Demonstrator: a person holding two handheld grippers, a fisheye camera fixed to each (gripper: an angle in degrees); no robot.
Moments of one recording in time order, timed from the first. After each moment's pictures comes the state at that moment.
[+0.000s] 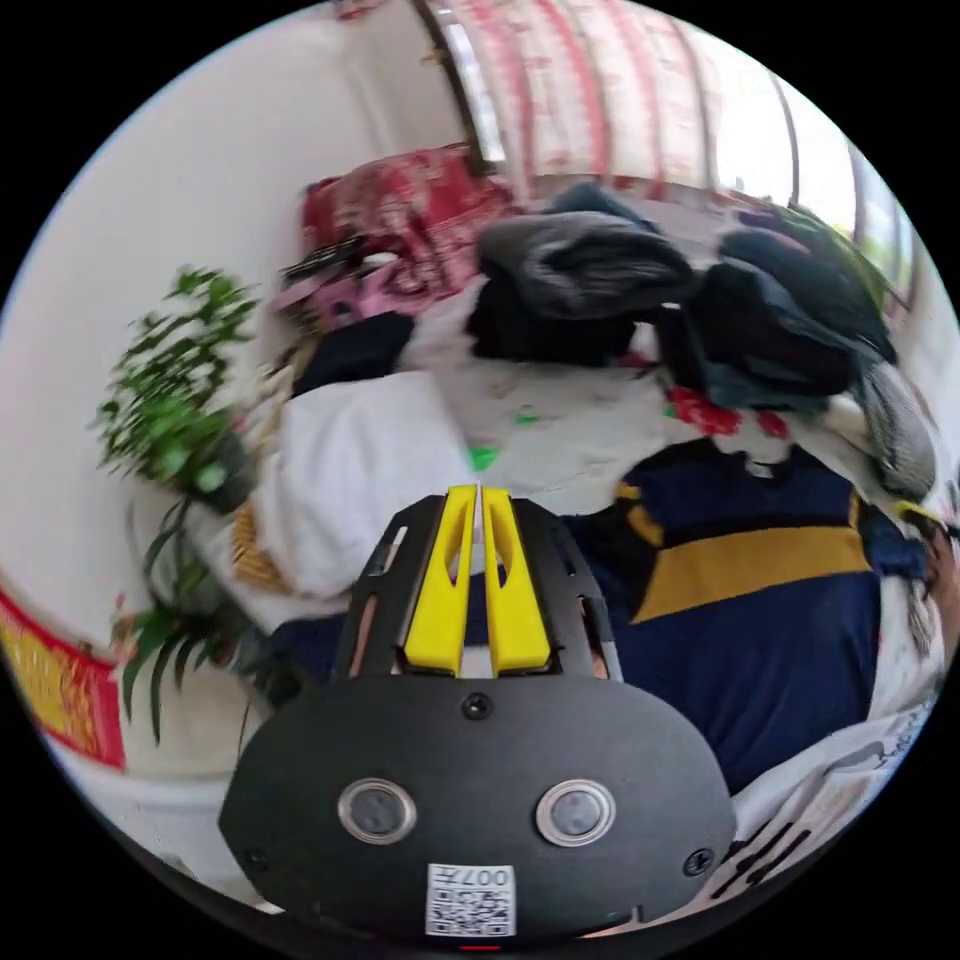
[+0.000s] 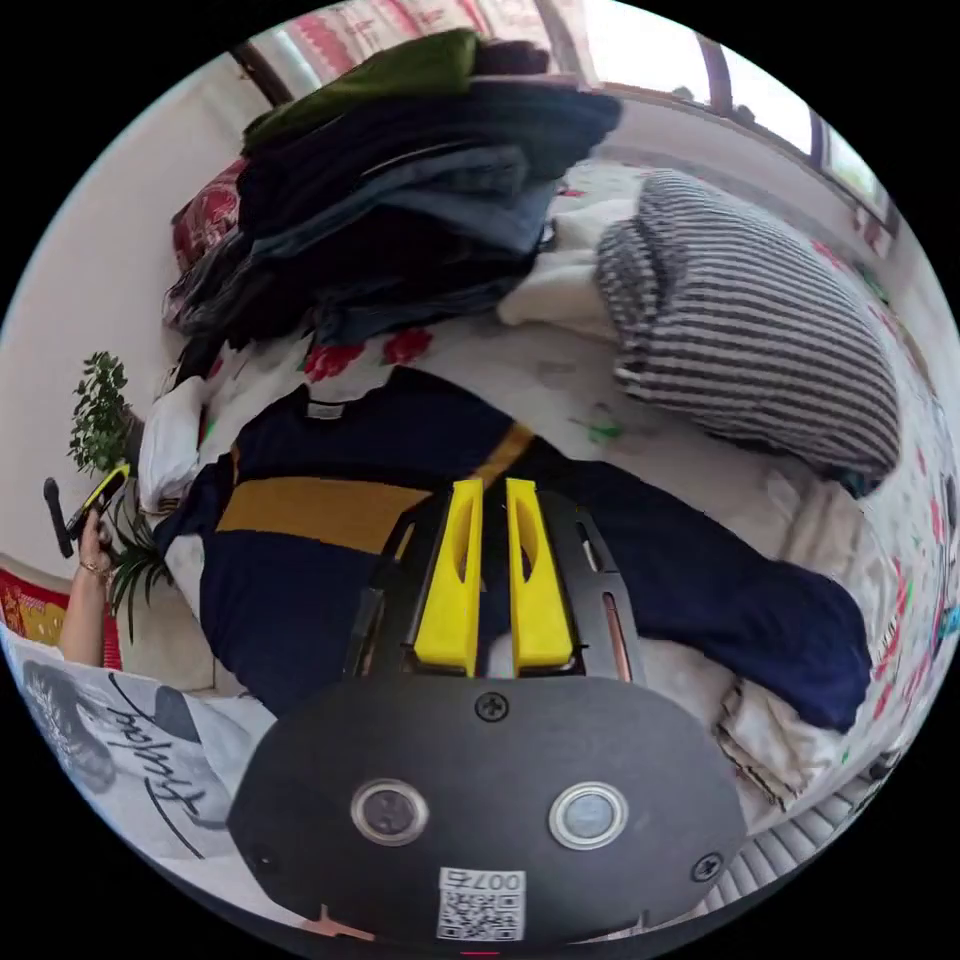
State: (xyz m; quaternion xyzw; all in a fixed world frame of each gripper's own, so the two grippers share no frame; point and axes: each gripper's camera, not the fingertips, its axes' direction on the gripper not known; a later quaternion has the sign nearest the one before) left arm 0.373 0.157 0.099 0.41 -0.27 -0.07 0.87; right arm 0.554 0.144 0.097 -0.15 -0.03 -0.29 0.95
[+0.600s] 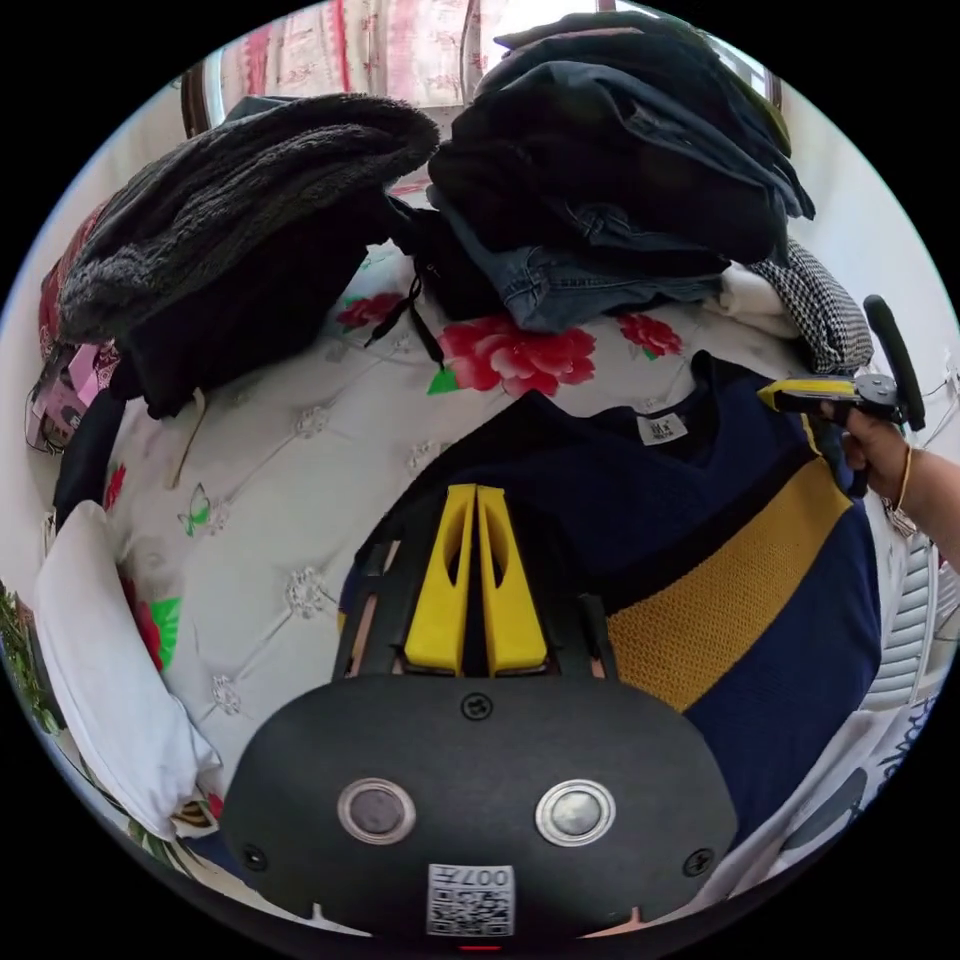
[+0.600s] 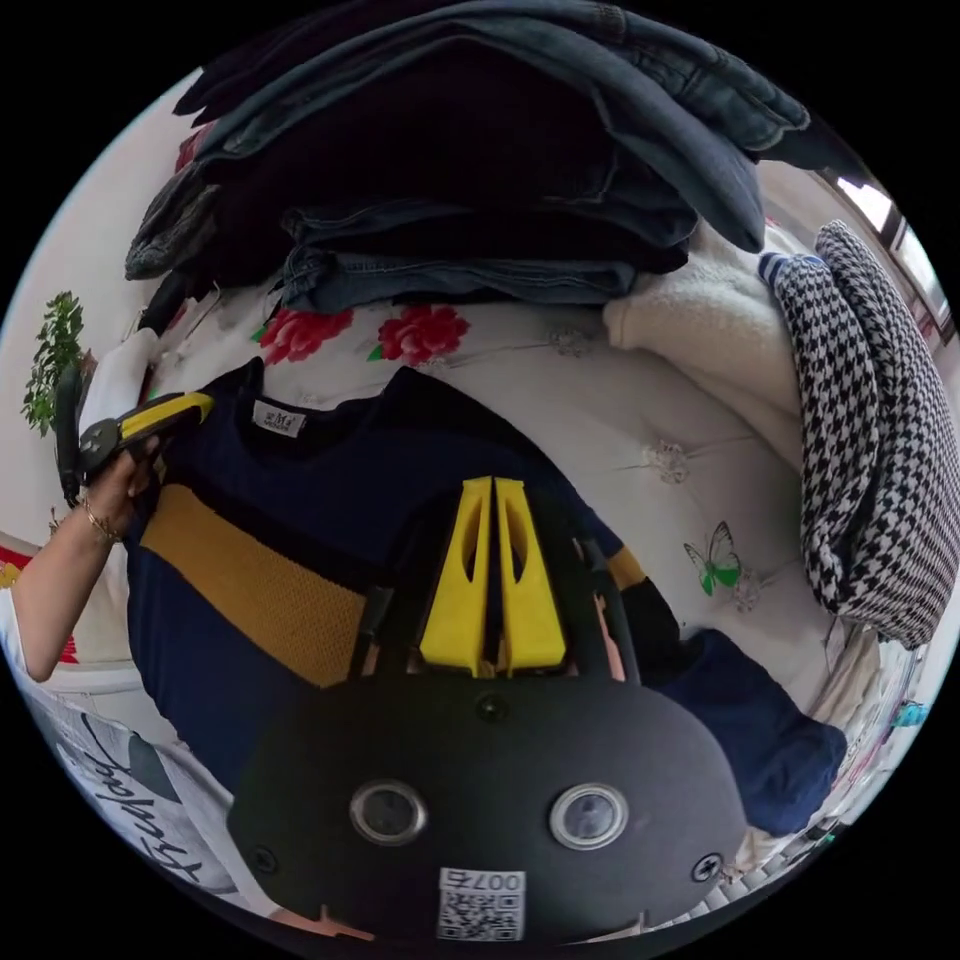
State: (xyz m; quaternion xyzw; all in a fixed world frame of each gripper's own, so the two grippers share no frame) left arm 0.481 -0.056 0.210 0.32 -0.16 0.17 0.92; right arm 0.491 0.146 0.265 -0.16 0.01 -0.36 0.92
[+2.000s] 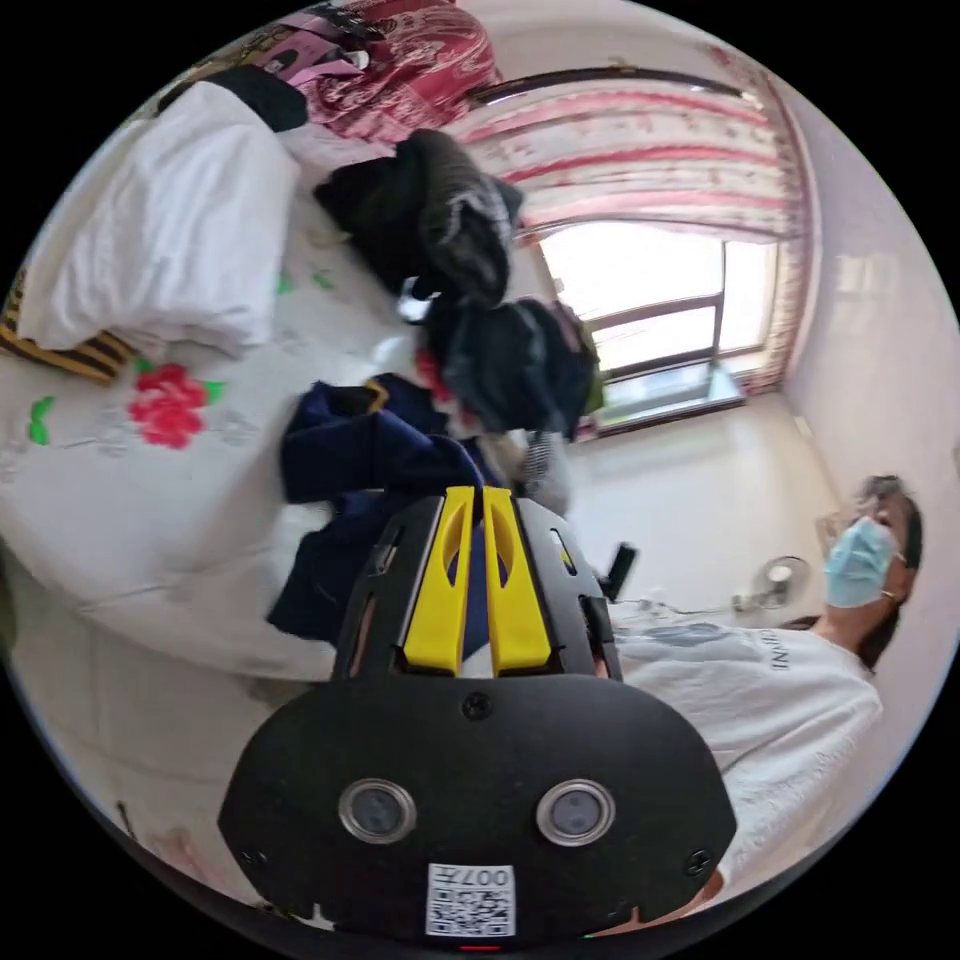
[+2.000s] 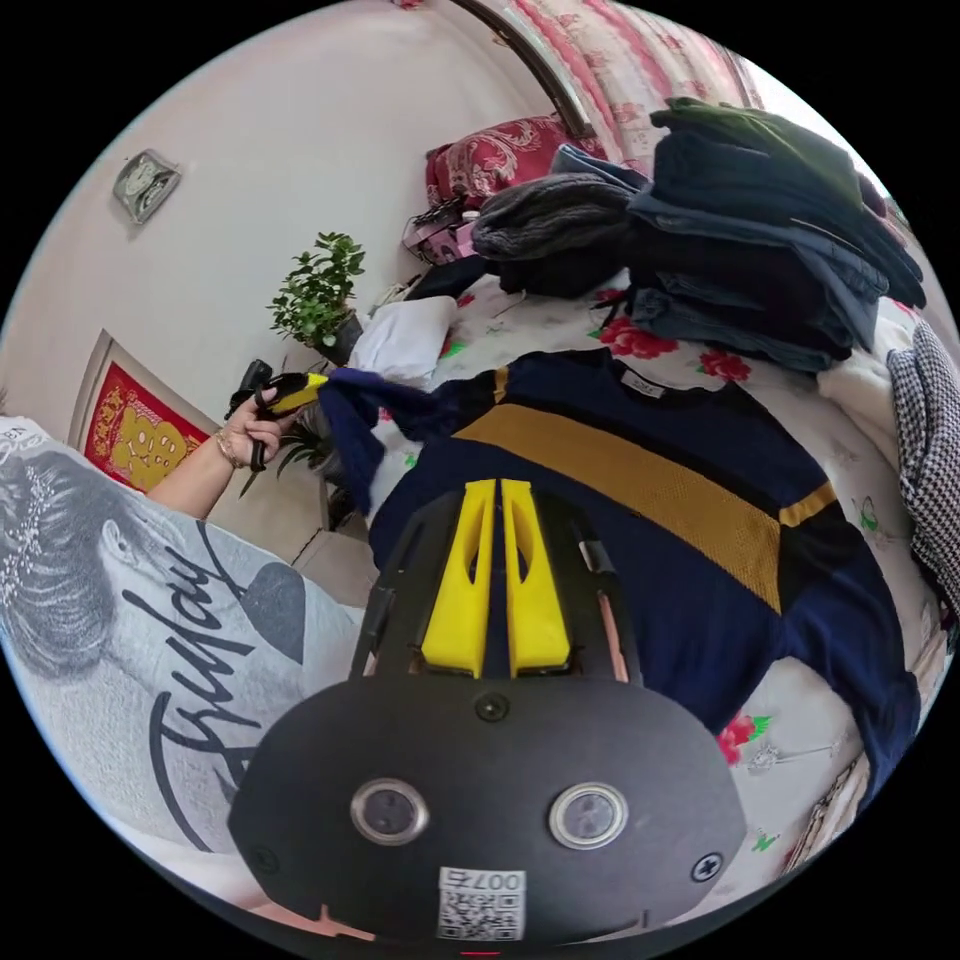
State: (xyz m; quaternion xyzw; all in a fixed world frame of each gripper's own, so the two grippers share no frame) left arm 0.212 0.304 -0.032 0.36 0.37 0.01 0.86; right arm 0.527 0.334 0.110 -0.18 -0.27 -0.44 0.84
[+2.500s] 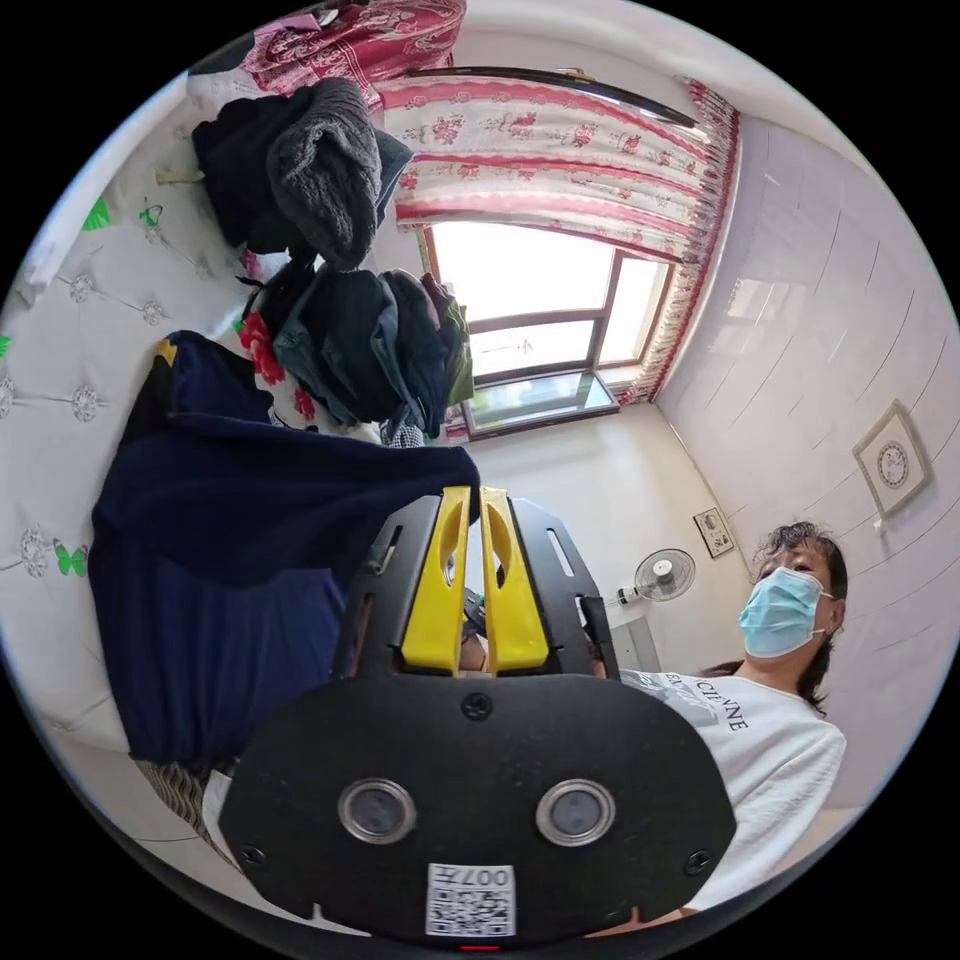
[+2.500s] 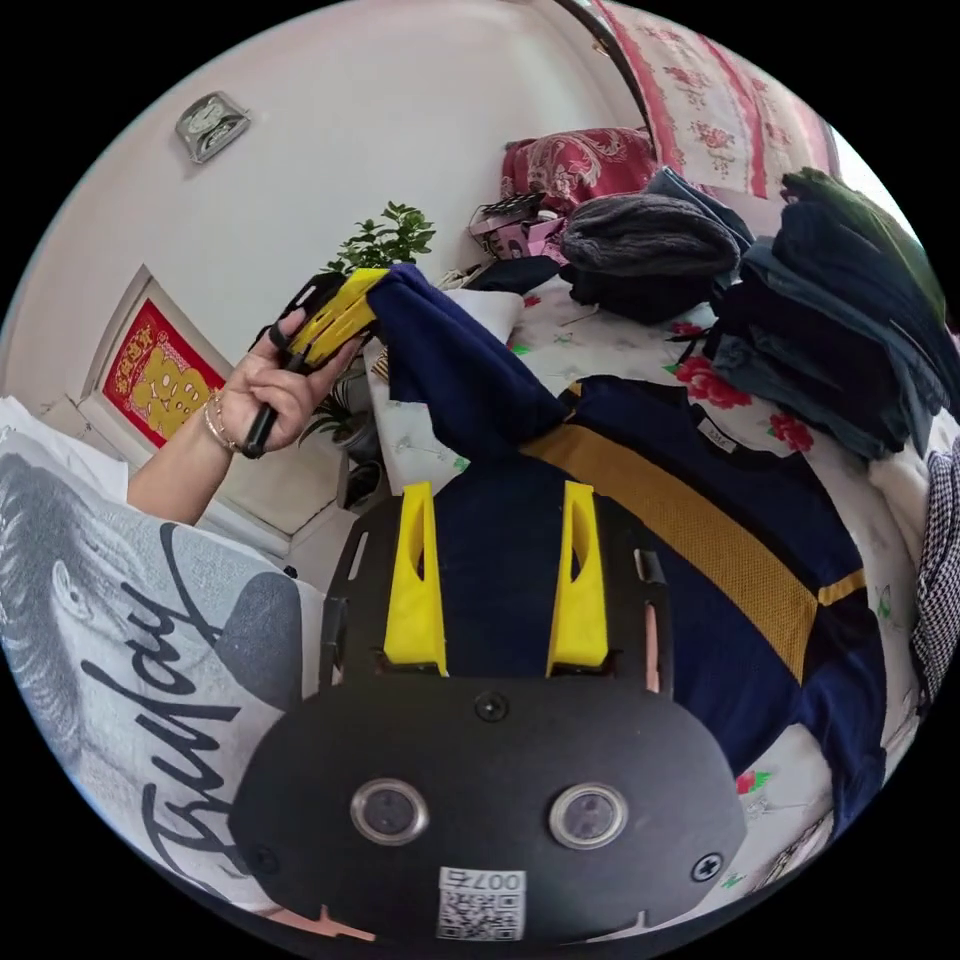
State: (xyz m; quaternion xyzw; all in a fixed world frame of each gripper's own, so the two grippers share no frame) left arm 0.273 0.324 -0.071 0.36 0.54 0.08 0.76; right arm 0.483 0.385 0.093 -0.17 -0.29 -0.50 0.80
